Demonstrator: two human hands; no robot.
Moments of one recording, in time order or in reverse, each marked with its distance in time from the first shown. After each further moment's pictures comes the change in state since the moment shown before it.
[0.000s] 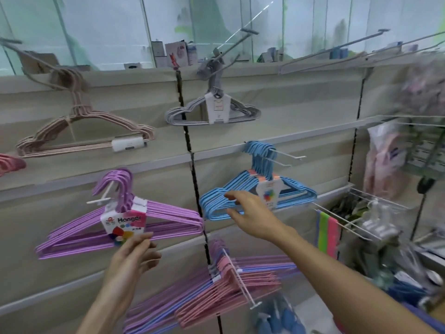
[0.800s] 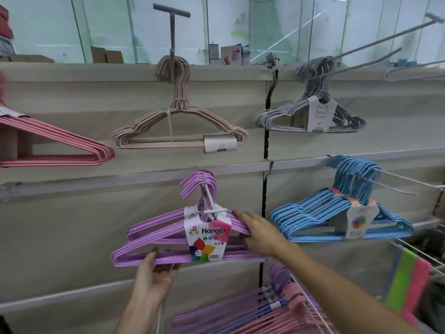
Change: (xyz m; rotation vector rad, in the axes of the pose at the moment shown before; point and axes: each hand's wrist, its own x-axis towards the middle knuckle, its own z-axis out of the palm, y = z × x) left_hand 0.116 -0.017 -0.139 -0.817 0.332 -0.379; right_hand 0.118 -0.082 0.160 -0.228 -0.330 -0.008
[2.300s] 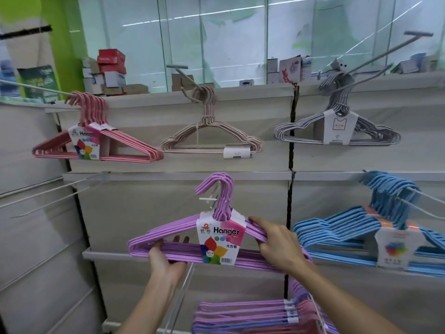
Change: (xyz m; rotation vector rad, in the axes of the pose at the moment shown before) left_hand -0.106 -0.039 0.032 -0.262 0.104 0.328; right_hand -0.068 0.012 -0.034 0.138 0.162 -0.123
